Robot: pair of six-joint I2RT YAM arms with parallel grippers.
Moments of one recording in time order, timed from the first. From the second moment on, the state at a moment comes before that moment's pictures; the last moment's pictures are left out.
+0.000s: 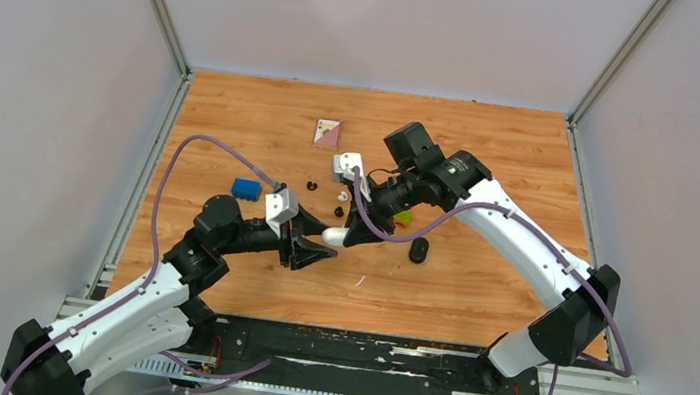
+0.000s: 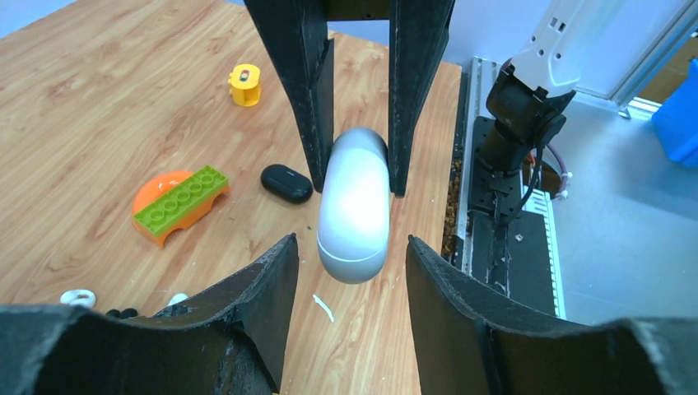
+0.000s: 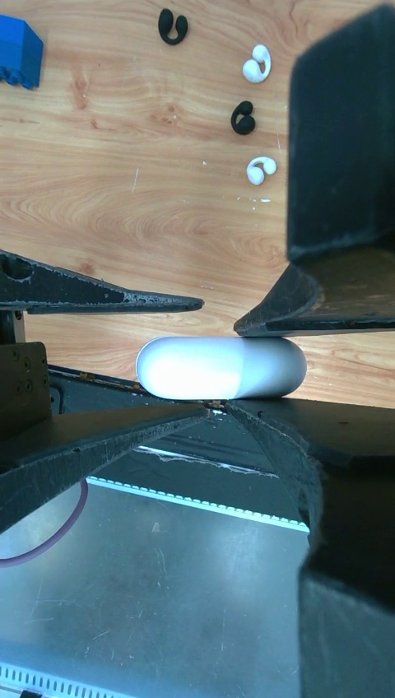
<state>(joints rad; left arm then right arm) -0.63 0.72 0.43 0.28 0.70 -0.14 0.78 1.56 1.55 -0.96 -0.87 -0.60</state>
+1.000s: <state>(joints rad) -0.63 0.75 0.43 0.33 0.73 -0.18 0.78 1.56 1.56 -0.97 -0.88 -0.57</state>
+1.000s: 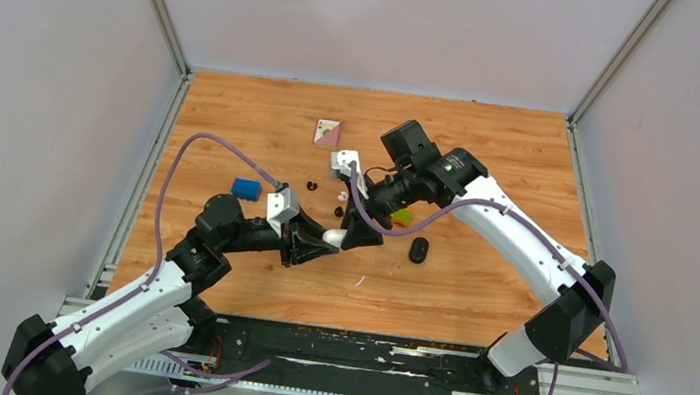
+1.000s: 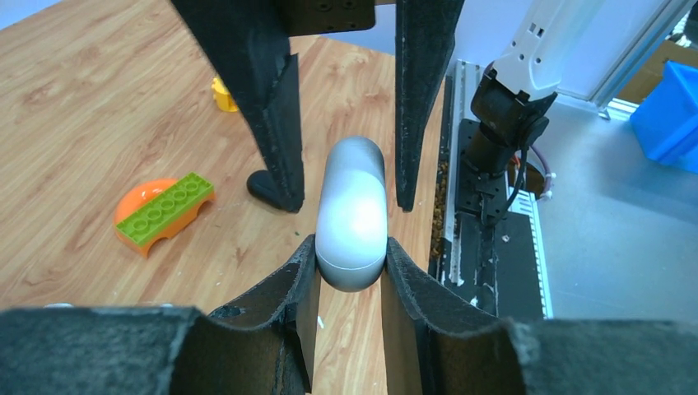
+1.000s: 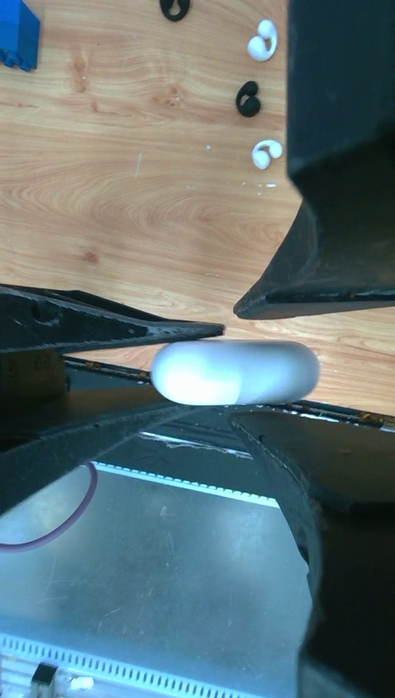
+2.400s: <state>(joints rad) -0.56 0.92 0.57 0.30 0.66 -0.03 0.31 1.66 1.40 -0.66 -1.09 -0.50</state>
